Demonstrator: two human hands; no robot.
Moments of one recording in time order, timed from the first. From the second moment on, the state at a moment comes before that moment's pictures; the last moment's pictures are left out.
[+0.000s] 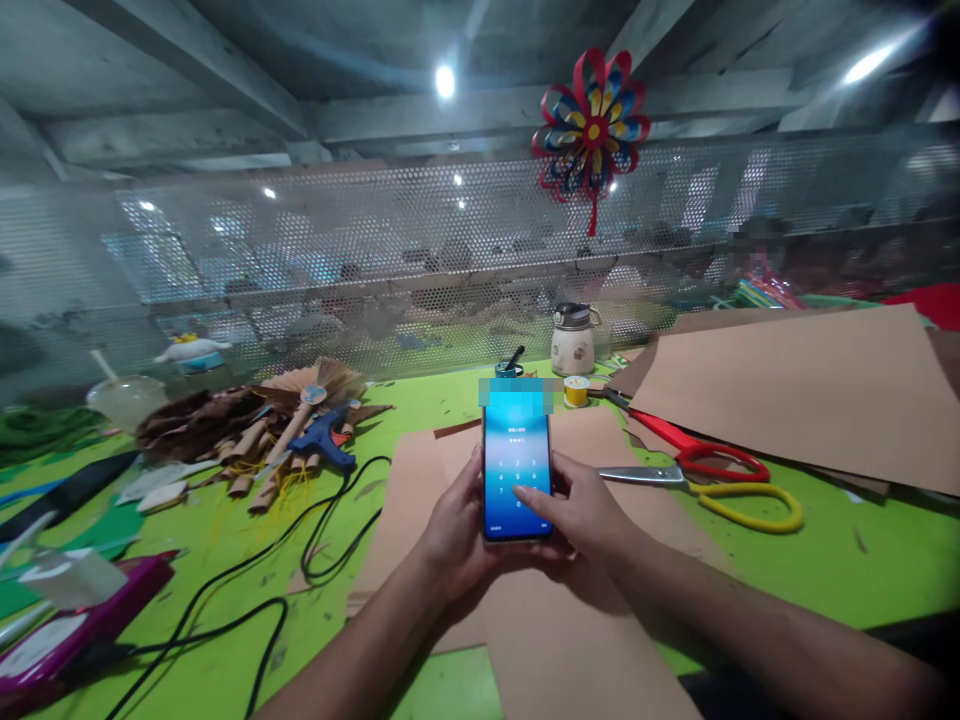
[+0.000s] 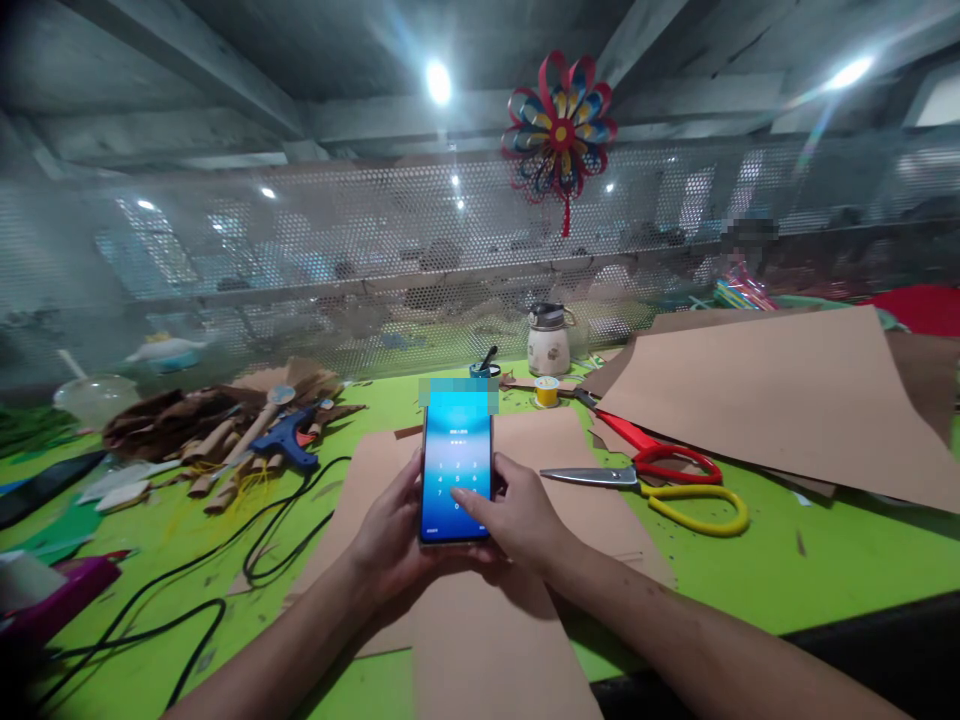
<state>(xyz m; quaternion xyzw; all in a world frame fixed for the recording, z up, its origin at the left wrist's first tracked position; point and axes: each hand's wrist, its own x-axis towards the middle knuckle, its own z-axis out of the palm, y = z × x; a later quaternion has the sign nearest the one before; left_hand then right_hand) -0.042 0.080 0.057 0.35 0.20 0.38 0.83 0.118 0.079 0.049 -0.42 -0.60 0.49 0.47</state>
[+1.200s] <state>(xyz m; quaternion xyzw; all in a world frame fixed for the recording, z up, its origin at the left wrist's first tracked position) -0.047 0.079 0.062 0.30 0.15 0.39 0.86 0.127 0.080 0.049 -0.41 -0.67 0.19 0.59</state>
